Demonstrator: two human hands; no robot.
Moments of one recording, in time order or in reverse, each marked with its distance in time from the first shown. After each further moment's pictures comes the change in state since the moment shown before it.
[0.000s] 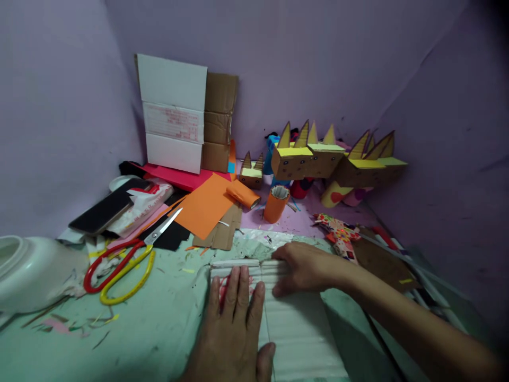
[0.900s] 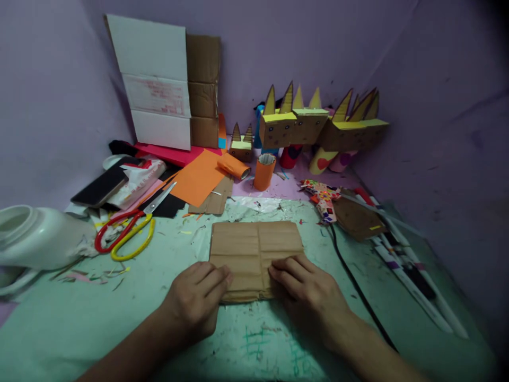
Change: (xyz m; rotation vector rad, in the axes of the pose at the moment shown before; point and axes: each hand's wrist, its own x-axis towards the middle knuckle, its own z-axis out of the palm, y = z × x) left_hand -0.027 -0.040 -0.017 -0.428 0.297 0.301; right_hand -0.075 -0.001 0.133 -0.117 0.894 -0.363
